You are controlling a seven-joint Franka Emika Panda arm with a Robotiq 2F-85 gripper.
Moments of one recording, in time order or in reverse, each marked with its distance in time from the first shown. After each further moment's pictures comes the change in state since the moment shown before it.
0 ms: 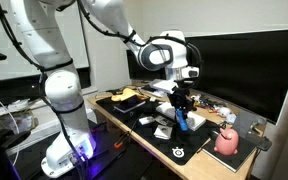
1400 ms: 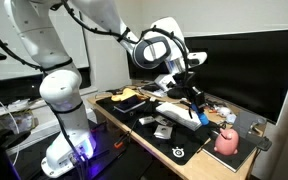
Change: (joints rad) arm -0.161 -0.070 0.042 -0.029 -0.121 0.233 0.312
